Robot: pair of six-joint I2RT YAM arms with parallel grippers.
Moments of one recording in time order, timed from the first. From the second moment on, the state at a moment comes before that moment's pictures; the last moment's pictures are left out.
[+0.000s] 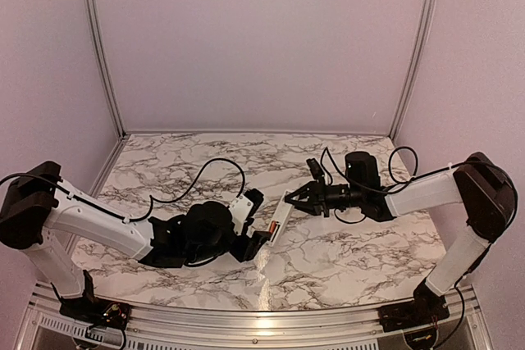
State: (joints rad) left arm -1.22 1.67 0.79 0.41 -0.33 -0.25; right arm 0.56 1.62 0.70 0.52 -0.79 0.96
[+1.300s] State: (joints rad) left arm -1.21 1.56 0.57 0.53 -0.01 0.29; right arm 0.66 1.82 0.83 0.27 -0.91 0.61
